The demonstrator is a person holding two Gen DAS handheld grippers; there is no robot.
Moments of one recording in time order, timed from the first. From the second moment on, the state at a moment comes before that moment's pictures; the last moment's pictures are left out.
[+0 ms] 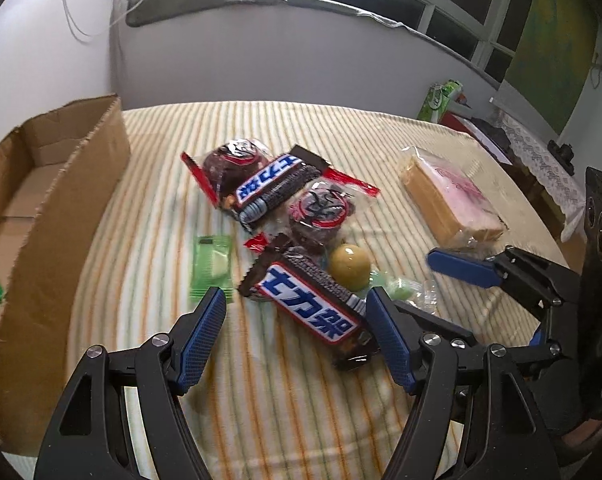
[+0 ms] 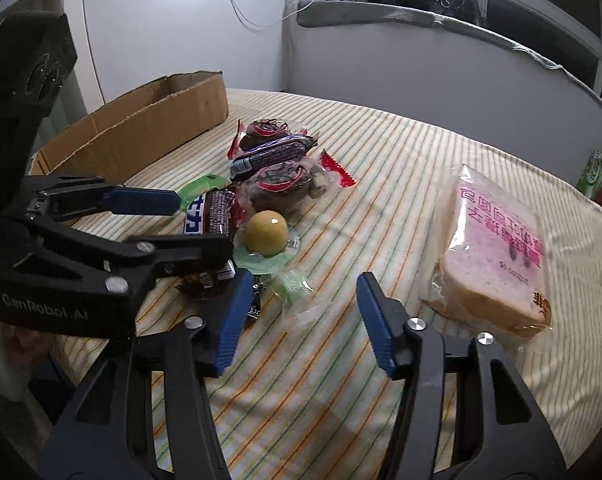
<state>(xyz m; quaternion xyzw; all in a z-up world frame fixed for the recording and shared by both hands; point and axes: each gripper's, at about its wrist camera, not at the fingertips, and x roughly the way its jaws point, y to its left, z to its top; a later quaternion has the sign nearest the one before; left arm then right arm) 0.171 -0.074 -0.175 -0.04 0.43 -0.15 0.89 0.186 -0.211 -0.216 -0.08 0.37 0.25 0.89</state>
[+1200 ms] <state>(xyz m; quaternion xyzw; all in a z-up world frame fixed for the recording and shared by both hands) 0.145 -0.057 -0.133 -0.02 0.37 -0.15 0.91 0.147 -0.226 -0.174 -0.04 0.34 0.21 0.92</state>
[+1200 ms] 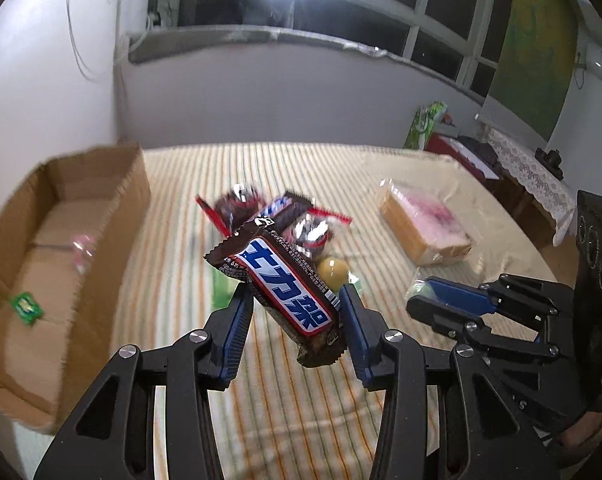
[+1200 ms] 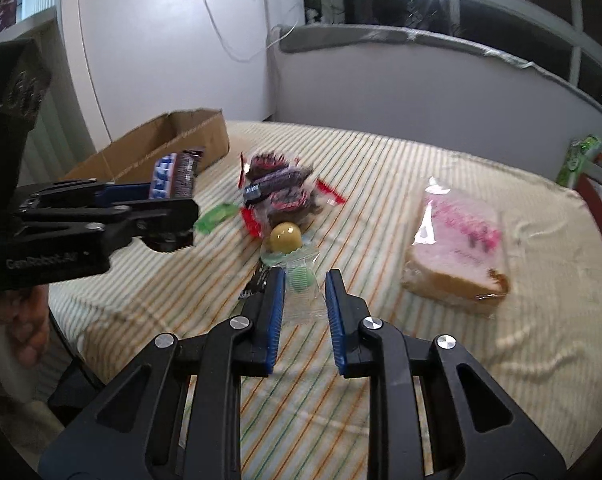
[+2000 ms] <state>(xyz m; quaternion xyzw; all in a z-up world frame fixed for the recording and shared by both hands) 0.068 -0.009 -0.045 -0.03 0.24 -0.15 0.96 0.076 -0.179 -0.070 -0.10 0.24 0.18 0.95</state>
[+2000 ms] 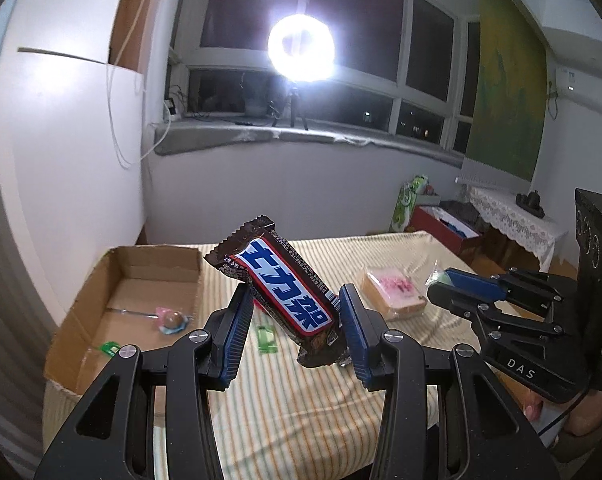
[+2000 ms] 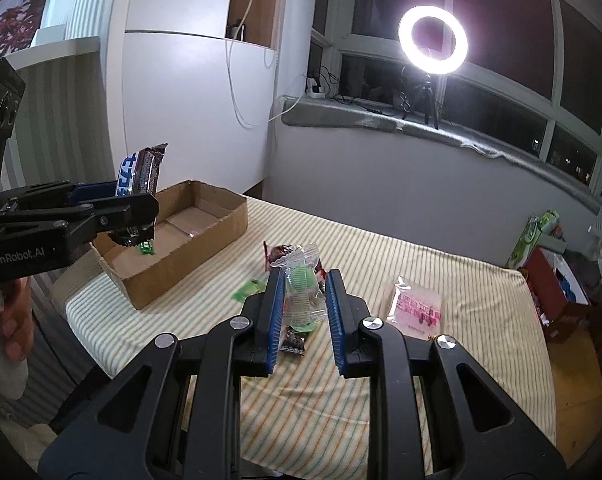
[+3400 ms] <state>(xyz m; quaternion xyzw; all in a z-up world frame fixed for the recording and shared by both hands) 0.086 0.125 -0.082 -0.07 0.27 -0.01 0.96 0.162 0.024 -0.105 -0.14 0.26 0.35 0.89</state>
